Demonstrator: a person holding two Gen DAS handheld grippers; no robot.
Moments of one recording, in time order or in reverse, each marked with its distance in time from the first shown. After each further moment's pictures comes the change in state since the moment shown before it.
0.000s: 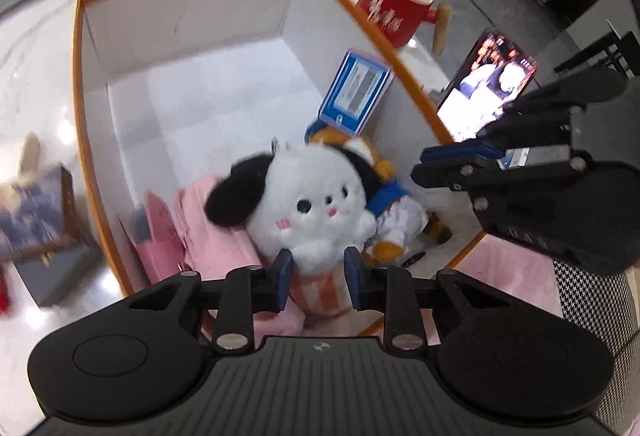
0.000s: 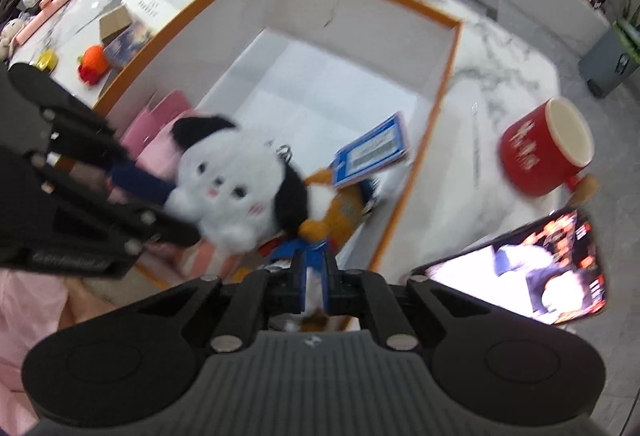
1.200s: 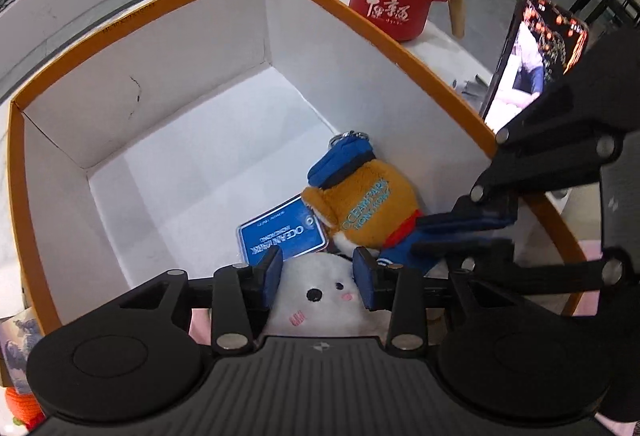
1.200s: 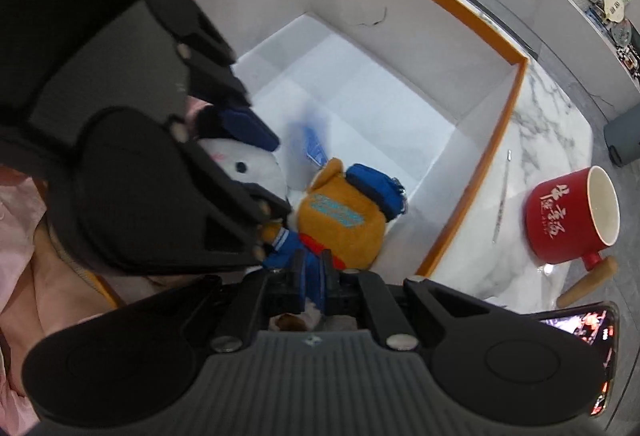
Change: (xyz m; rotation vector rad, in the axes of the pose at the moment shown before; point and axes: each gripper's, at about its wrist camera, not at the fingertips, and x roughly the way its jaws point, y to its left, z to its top) left arm 0.060 -0.016 0.037 0.228 -0.003 0.135; right arm 0.042 0.010 0.016 -0.228 0.019 0.005
